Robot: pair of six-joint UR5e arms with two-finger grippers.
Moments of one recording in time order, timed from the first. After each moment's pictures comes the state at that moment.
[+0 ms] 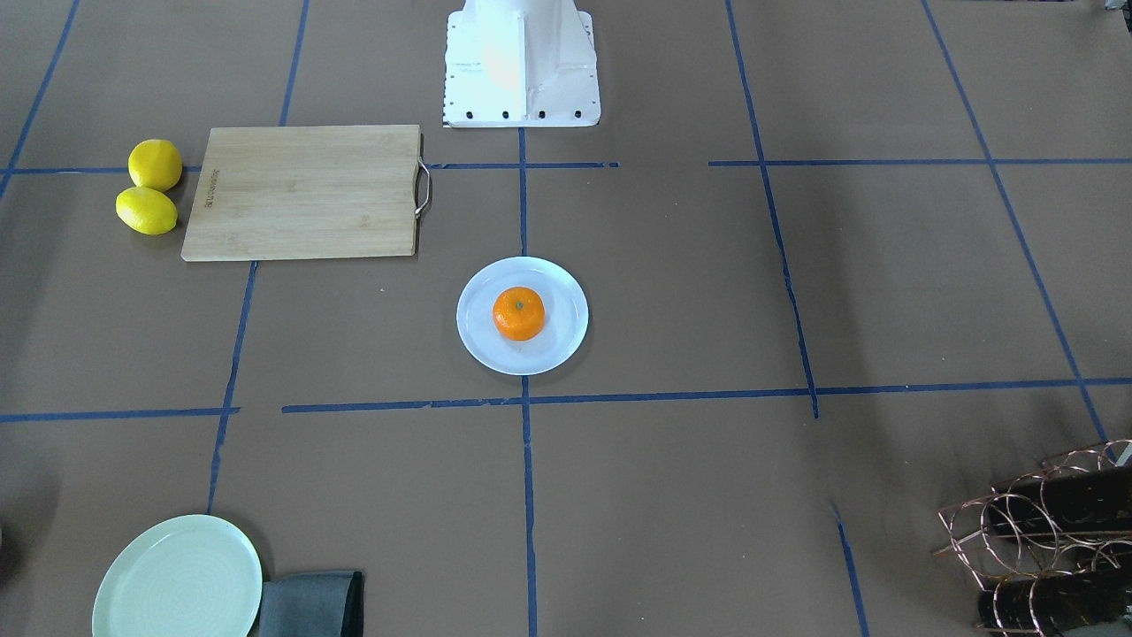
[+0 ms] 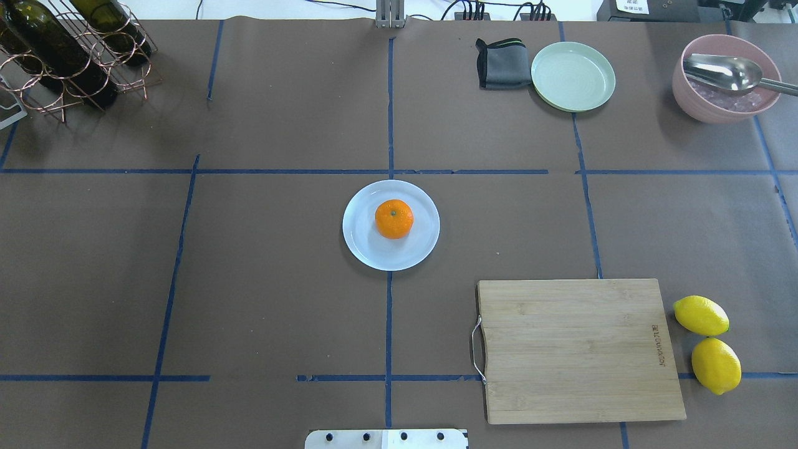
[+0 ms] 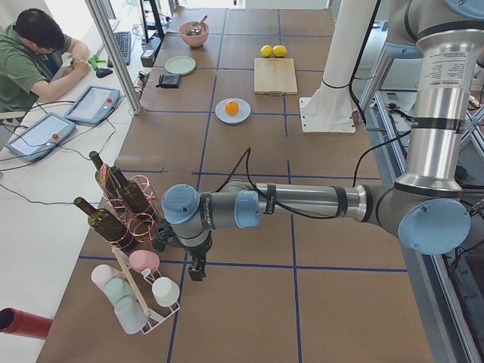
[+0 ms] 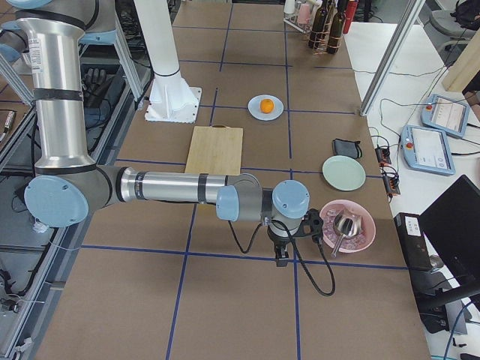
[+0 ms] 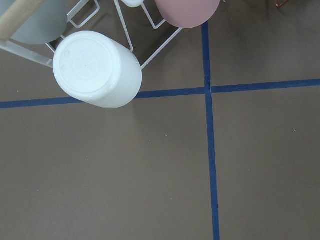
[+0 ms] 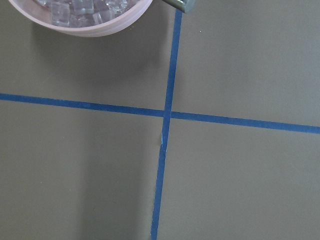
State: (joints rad) left arm -1.60 -1.63 -1.55 -1.46 -2.33 0.15; right arm 1.60 -1.54 1.55 -1.57 2.39 -0.11
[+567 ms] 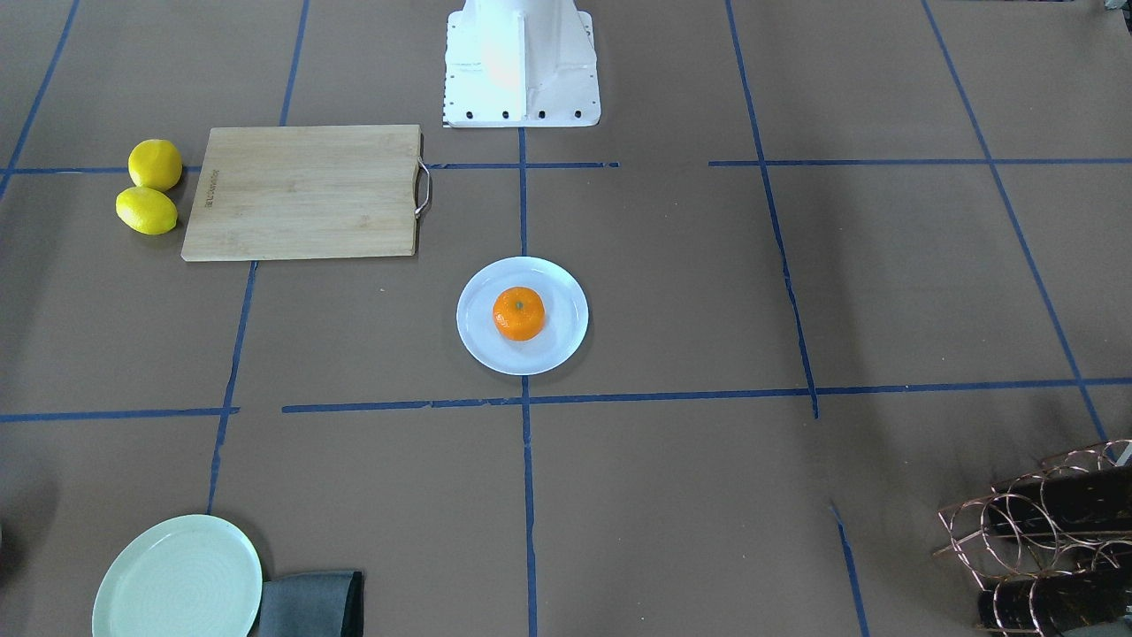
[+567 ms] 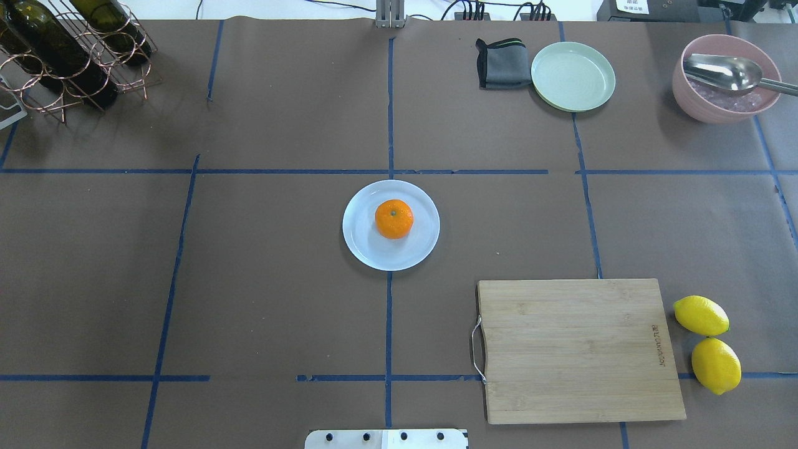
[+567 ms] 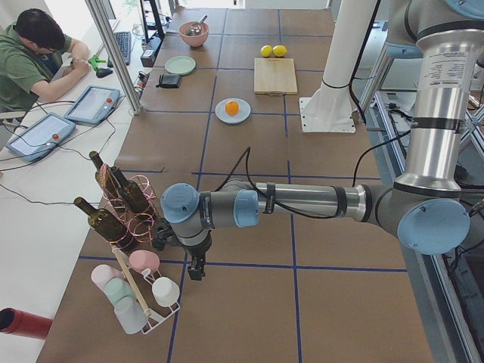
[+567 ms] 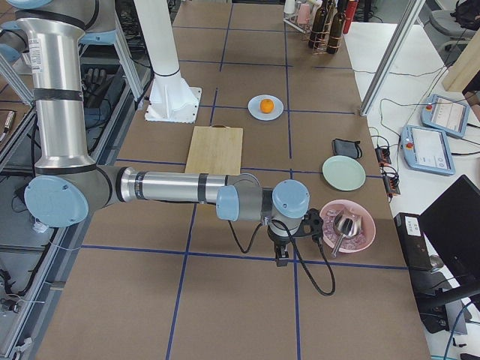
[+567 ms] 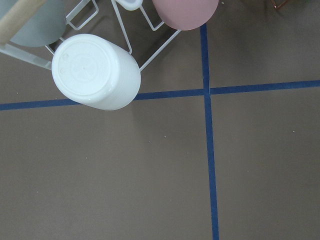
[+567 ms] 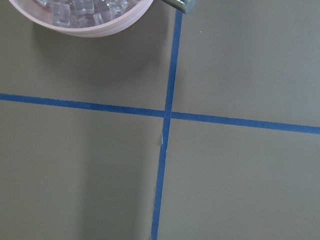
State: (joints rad) left arm -1.60 -1.63 -1.55 -1.46 -2.33 0.15; right arm 1.60 -1.54 1.55 -1.57 2.39 -0.11
